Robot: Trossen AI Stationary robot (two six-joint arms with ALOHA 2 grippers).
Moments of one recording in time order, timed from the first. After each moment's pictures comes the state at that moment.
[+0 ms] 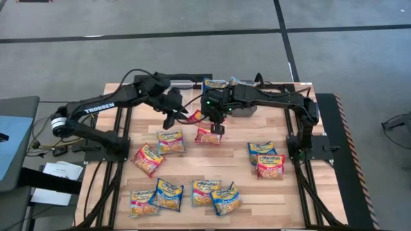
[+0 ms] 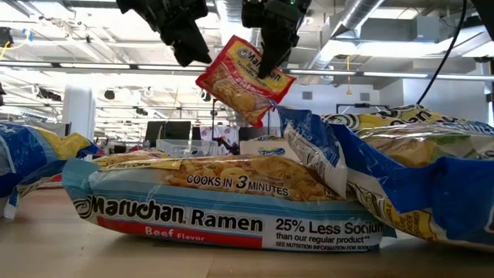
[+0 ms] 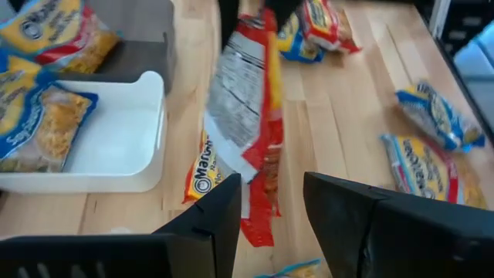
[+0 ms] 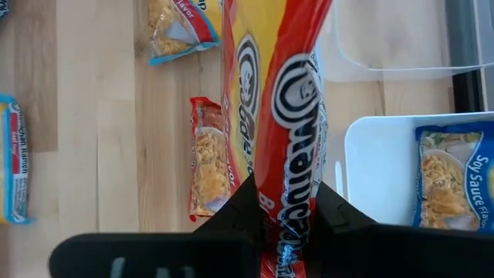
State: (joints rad) left arm 0.43 1.29 1.14 -0.52 0.39 0.21; right arm -0.17 1.89 1.86 -1.05 0.02 -0.13
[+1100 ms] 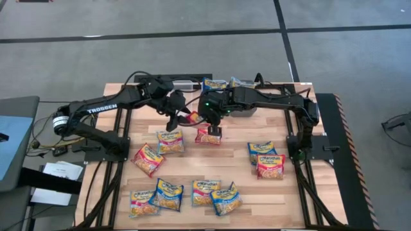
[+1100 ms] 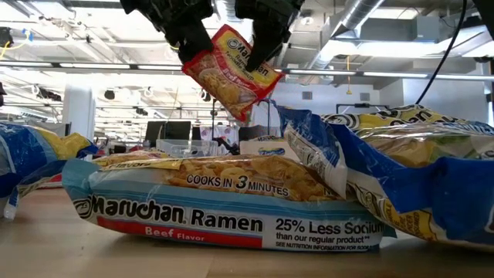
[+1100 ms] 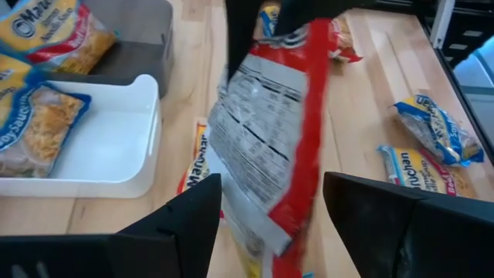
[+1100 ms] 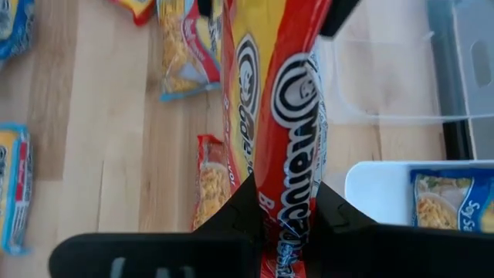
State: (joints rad) left arm 0.39 1.31 1.14 -0.48 0.36 0.14; right arm -0.14 1.89 1.86 -0.95 0.03 -0.15
